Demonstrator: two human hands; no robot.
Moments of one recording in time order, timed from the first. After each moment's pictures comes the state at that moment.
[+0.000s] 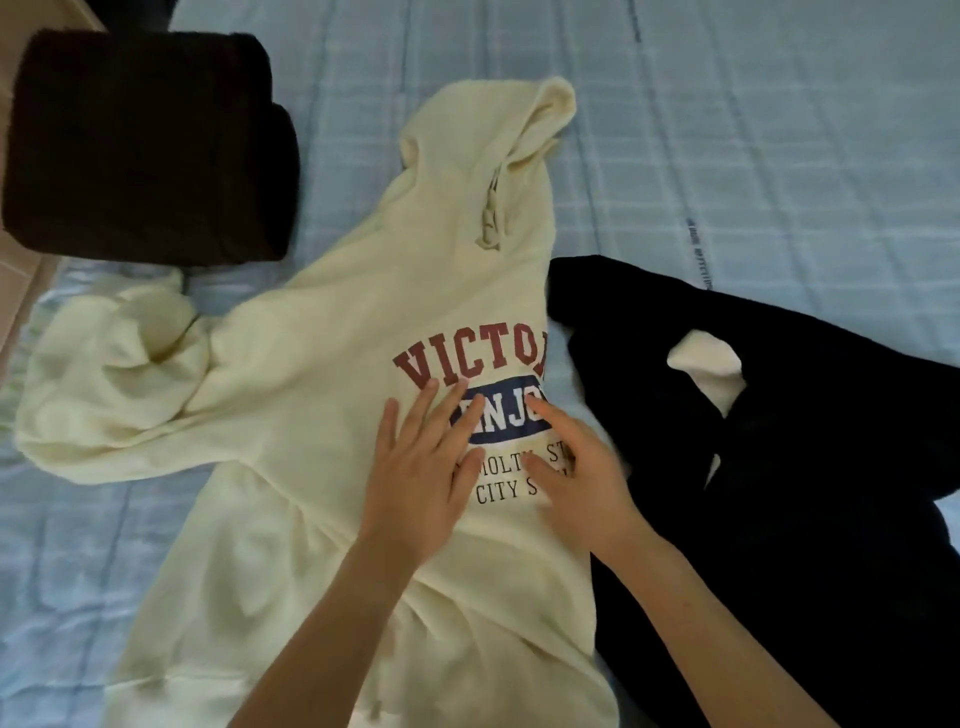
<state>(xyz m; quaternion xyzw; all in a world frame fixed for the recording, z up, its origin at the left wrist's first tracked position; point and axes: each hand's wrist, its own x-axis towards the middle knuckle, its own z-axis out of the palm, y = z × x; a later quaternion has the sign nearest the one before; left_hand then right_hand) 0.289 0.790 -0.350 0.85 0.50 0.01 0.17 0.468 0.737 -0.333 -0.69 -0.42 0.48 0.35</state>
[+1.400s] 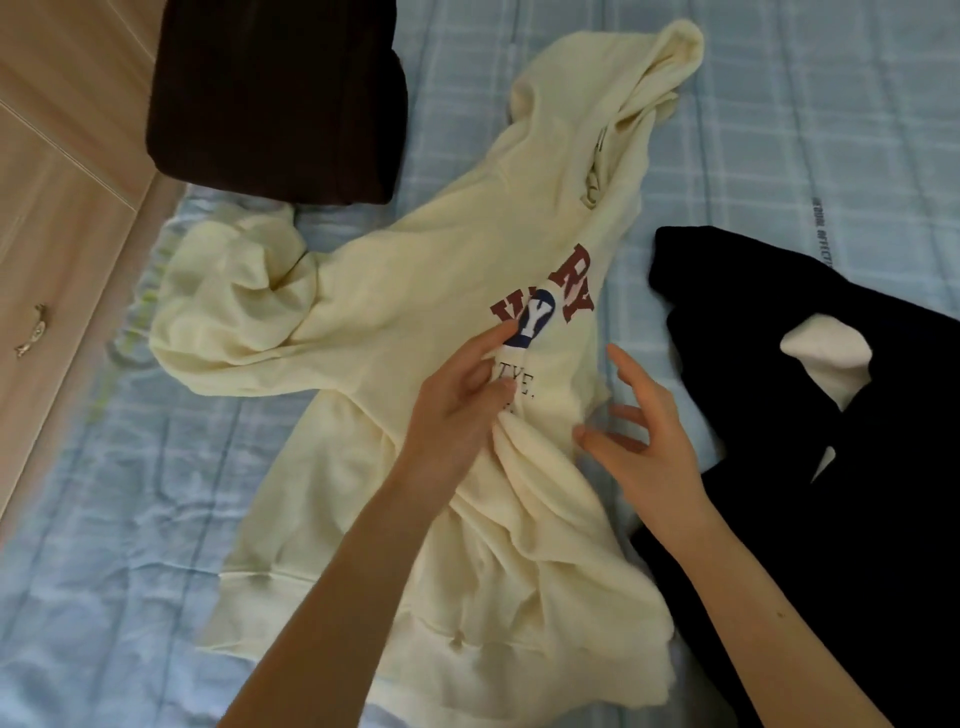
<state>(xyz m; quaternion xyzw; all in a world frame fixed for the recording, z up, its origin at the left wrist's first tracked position) 0.251 0.788 -0.305 0.45 0.49 0.39 0.63 0.432 0.737 -0.332 -0.66 -0.42 0.45 0.43</state>
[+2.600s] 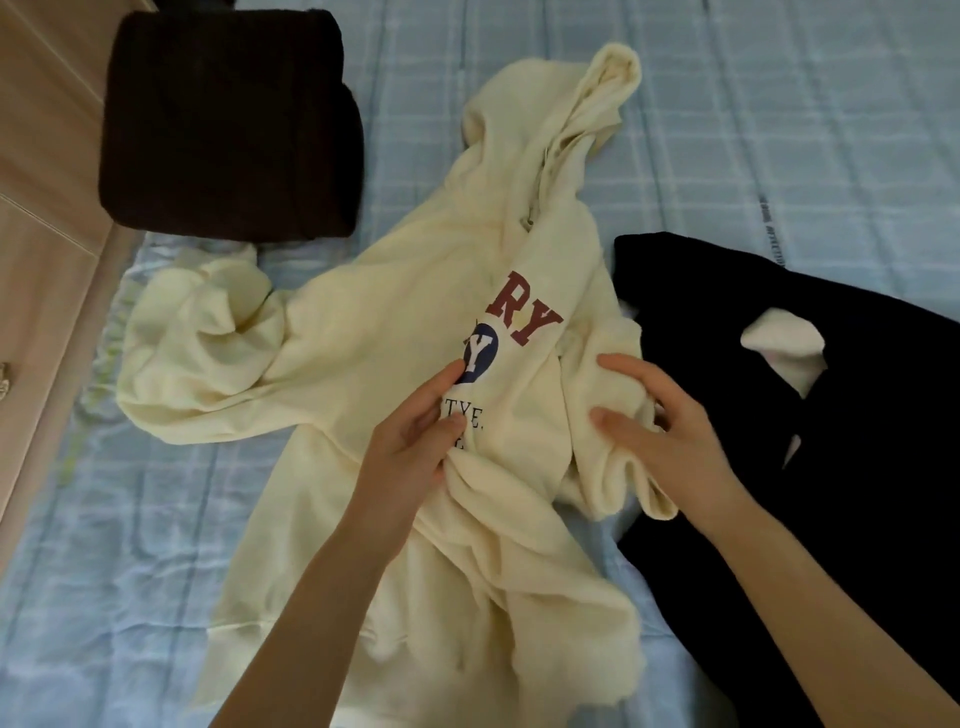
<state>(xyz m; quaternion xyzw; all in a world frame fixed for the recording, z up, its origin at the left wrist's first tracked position) 0.228 0.785 -0.305 0.43 0.50 0.36 0.66 0.466 0.748 -0.301 -0.67 -0.40 0.46 0.42</state>
